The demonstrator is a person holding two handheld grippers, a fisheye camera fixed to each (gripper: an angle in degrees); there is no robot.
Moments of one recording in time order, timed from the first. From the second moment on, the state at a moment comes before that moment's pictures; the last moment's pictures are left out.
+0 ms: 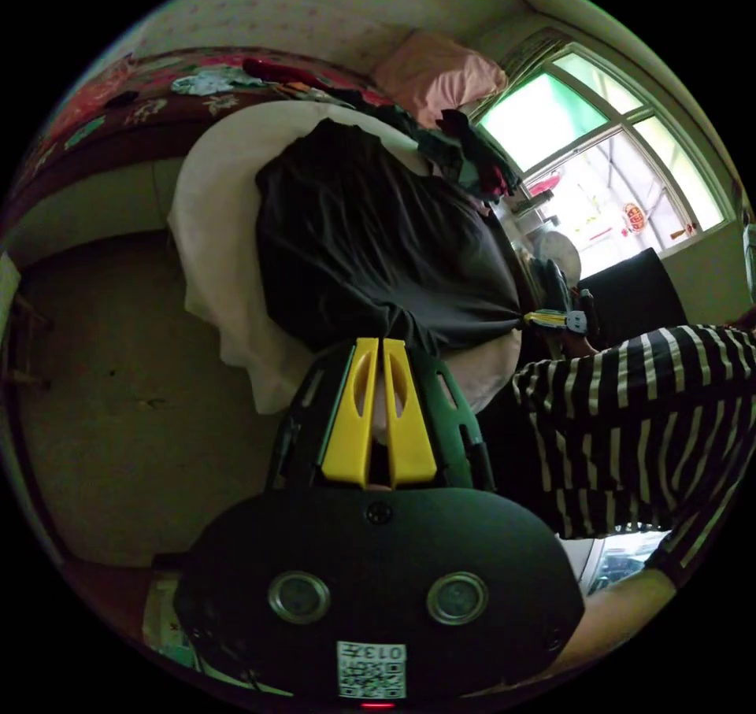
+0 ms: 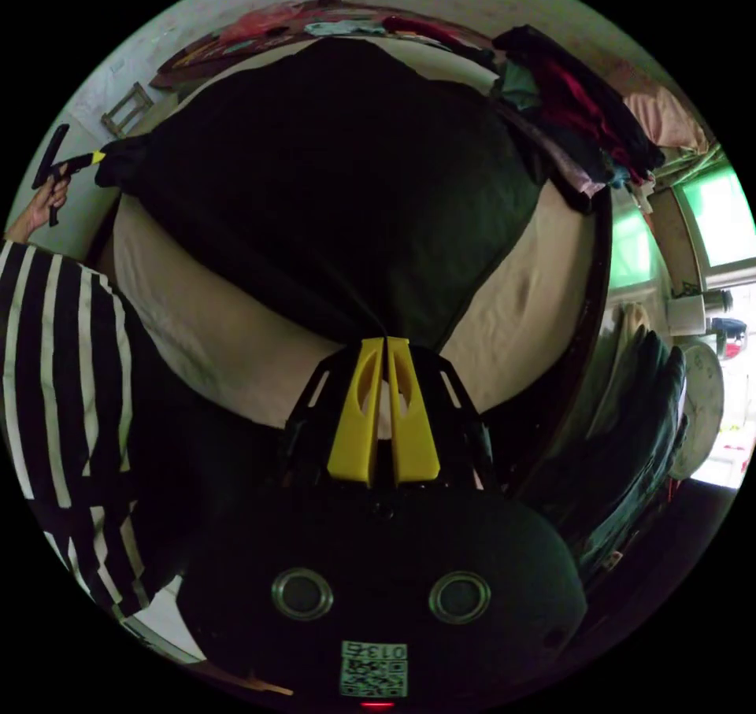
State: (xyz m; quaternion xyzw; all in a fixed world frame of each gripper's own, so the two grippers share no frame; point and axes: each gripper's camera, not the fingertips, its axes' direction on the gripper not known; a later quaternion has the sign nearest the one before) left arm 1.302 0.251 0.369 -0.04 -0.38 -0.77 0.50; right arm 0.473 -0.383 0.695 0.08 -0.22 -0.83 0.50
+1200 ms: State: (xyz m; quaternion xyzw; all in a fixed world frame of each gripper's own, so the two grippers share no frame) left arm 1.040 0.349 0.363 -0.24 -0.45 -0.76 0.40; right arm 0.312 -0.460 0.759 -0.01 -0.32 -0.71 0.63
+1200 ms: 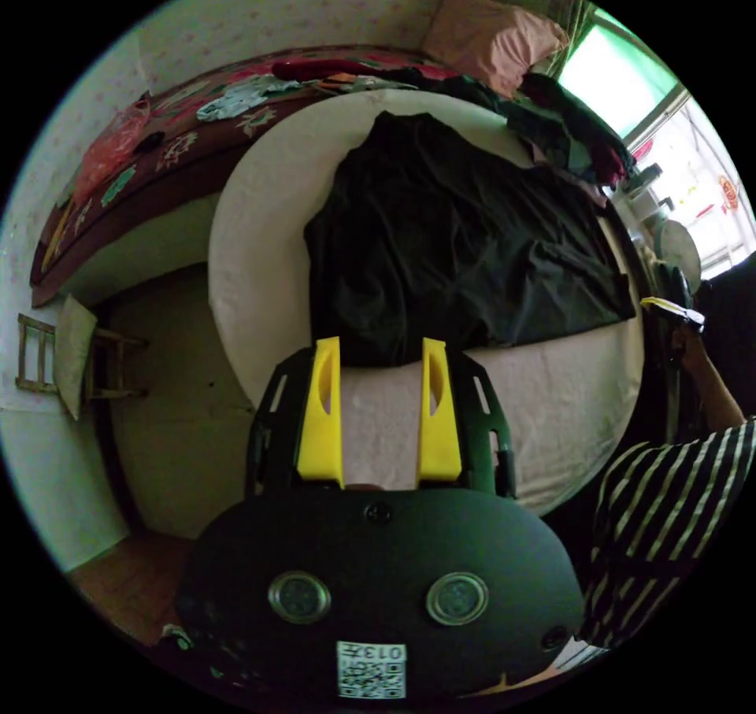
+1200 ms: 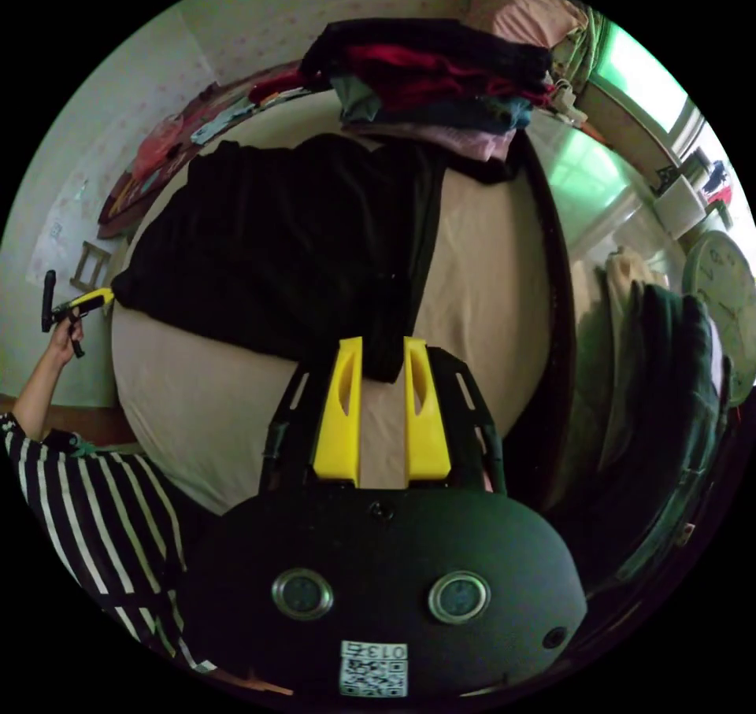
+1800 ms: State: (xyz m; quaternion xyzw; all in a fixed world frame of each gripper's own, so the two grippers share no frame) left arm 0.939 0.343 0.389 -0.32 -0.39 -0.75 0.42; right arm 0.276 -0.463 0.769 0.04 -0.27 -0.74 0.61
